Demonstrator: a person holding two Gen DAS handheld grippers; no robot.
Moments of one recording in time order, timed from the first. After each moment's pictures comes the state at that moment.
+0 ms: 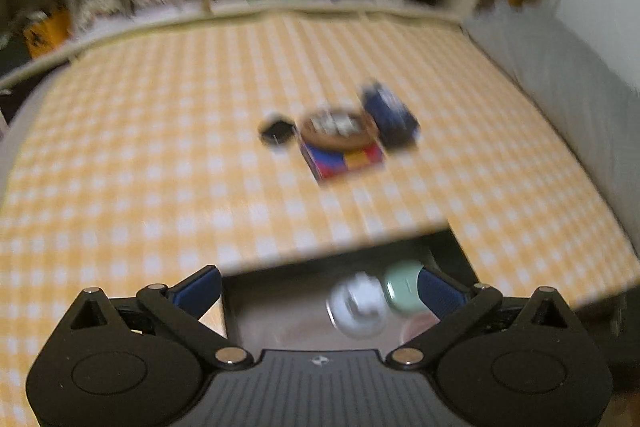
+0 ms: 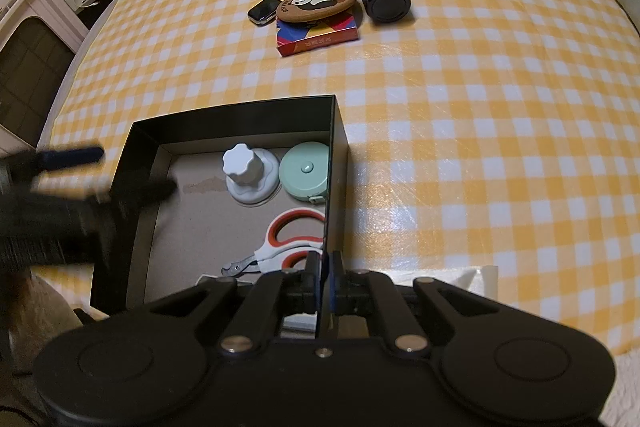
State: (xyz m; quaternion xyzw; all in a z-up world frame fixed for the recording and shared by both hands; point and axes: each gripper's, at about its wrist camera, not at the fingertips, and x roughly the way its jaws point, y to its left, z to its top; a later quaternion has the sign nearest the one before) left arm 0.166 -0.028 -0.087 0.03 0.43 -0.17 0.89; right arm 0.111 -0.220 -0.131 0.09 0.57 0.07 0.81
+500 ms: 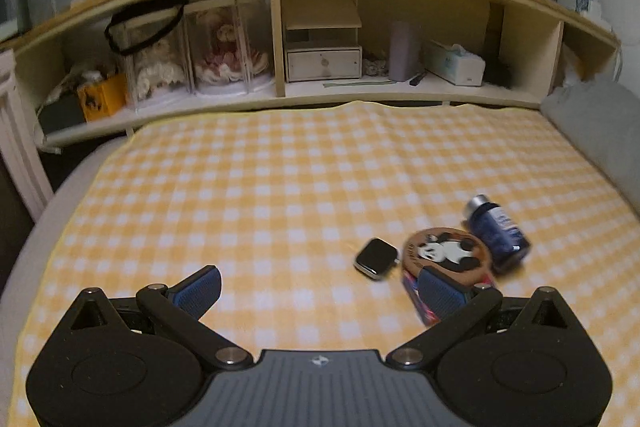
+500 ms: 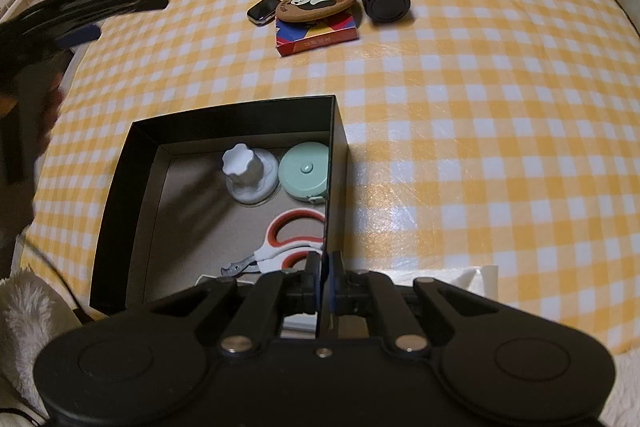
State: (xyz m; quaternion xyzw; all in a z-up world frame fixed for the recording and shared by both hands) left arm 0.264 -0.017 -0.096 0.05 0.32 -0.08 0.94; right arm 0.112 -0.221 -0.132 0.09 0.57 0.07 0.81
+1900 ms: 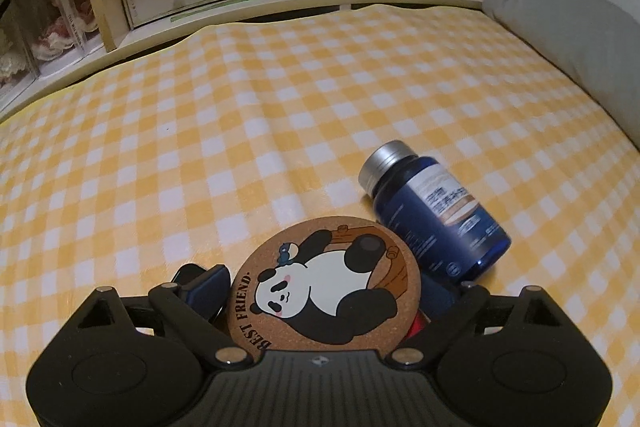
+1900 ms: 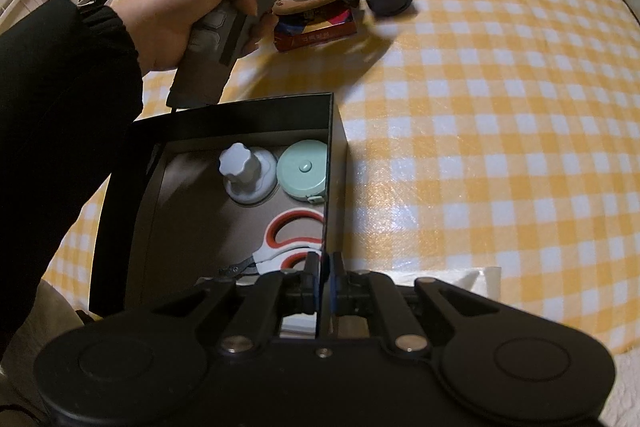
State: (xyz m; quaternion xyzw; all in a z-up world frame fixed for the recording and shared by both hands) left arm 0.372 -0.154 -0.184 0.10 0.41 -0.19 0.89; right arm 0.119 -0.225 -0.138 0.09 0.58 0.07 0.81
